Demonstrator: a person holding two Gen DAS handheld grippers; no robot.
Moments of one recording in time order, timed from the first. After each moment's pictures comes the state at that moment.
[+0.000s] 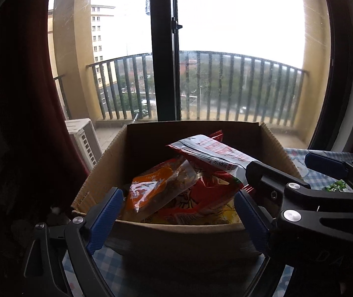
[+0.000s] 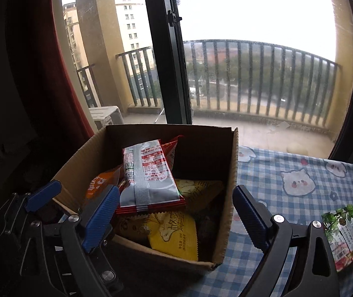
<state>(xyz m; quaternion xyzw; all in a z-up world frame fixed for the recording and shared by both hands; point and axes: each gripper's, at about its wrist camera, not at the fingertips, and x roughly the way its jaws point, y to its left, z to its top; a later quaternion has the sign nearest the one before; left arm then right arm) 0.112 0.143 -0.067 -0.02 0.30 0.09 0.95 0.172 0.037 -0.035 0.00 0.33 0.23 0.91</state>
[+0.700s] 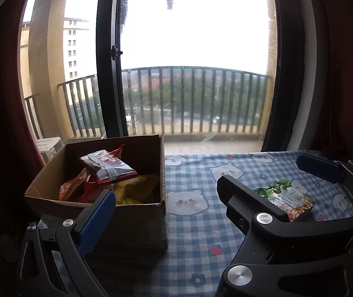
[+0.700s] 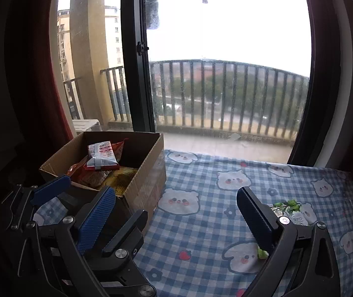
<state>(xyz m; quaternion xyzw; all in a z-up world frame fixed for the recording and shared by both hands) 0.064 0.006 -0.041 0.00 0.26 0.00 0.97 0.098 -0.091 -0.008 -0.01 0.28 0.17 0.95</state>
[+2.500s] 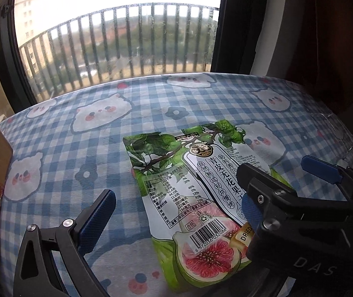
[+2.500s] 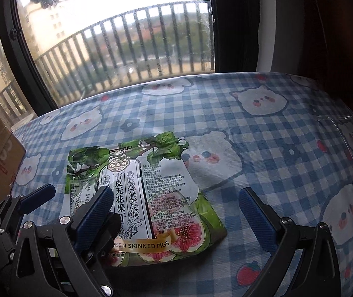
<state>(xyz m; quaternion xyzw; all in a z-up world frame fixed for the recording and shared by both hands) 0.211 -0.214 -0.197 0.02 0.43 -0.09 0.90 0.222 -0.334 -0.181 0.07 0.43 0.04 0.90</state>
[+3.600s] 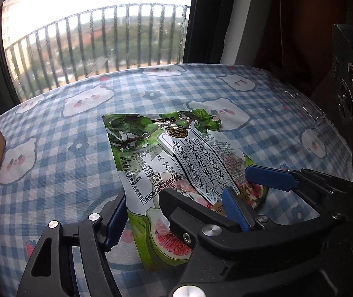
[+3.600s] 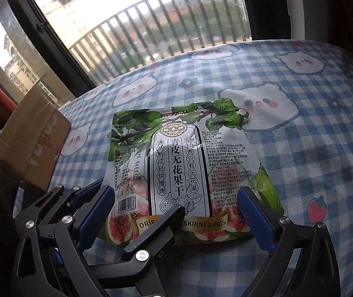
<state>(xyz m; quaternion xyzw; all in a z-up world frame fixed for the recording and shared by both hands) 0.154 -0.204 -0.194 0.03 0.43 -0.17 0.89 0.172 -0.299 -0.183 0.13 0.47 0.15 0.86</state>
